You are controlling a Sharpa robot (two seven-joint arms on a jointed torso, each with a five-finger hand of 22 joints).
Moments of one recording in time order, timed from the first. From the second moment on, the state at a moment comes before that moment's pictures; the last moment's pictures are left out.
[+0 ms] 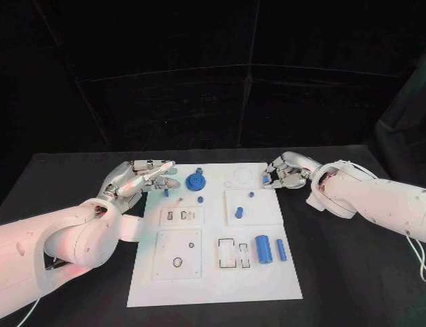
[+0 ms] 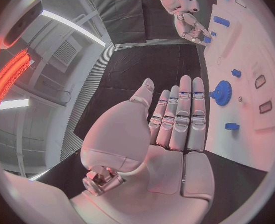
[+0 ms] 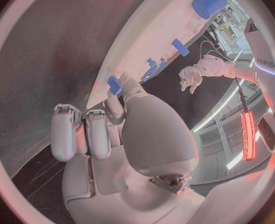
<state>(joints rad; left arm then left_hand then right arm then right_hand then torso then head) 1.23 -0.91 -0.14 1.65 0.04 -0.35 0.48 1.34 0.08 -0.03 0.00 0.07 0.97 0.21 0.11 0.07 1.06 0.15 0.12 0.07 1.17 0.10 0.18 0.22 0.18 0.98 0.21 0.29 0.10 1.15 -0.85 0.02 1.22 -1.15 -0.26 0.15 1.47 -0.04 0.03 0.13 0.22 1.01 0.14 0.10 0.07 1.36 0.05 1.10 1.19 1.47 -0.01 1.47 1.31 0.05 1.41 0.10 1.48 1.31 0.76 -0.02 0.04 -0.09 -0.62</state>
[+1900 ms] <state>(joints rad) 1.24 -0.93 -0.14 1.63 0.04 -0.35 0.48 1.34 0.09 -0.02 0.00 0.07 0.97 0.21 0.11 0.07 1.06 0.15 0.12 0.07 1.17 0.10 0.18 0.22 0.18 0.98 0.21 0.28 0.10 1.15 -0.61 0.00 1.53 -1.33 -0.38 -0.20 1.46 0.03 0.14 0.09 0.14 1.08 0.12 0.11 0.07 1.37 0.02 1.08 1.18 1.47 -0.04 1.48 1.31 0.05 1.44 0.07 1.49 1.31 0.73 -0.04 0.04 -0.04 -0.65</state>
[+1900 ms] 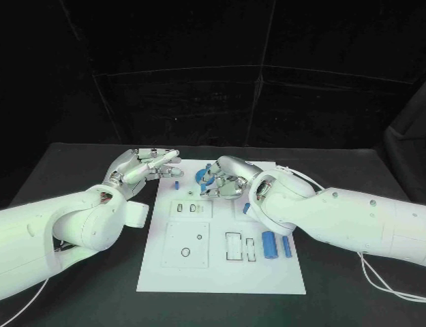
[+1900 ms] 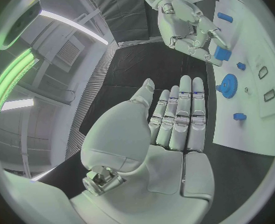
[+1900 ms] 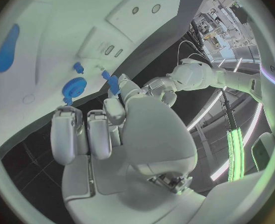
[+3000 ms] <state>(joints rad) 1.24 -0.92 -0.14 1.62 0.04 -0.35 0.48 1.34 0.09 -0.03 -0.01 0.07 0.97 0.21 0.11 0.07 1.06 0.15 0.12 0.07 1.17 0.10 0.18 0.22 0.18 0.98 0.21 0.28 0.10 1.12 -0.53 -0.02 1.46 -1.49 -0.29 -0.26 1.44 0.01 0.16 0.10 0.15 1.08 0.12 0.11 0.07 1.36 0.03 1.06 1.17 1.47 -0.04 1.47 1.31 0.05 1.44 0.07 1.49 1.31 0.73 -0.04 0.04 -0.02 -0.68</state>
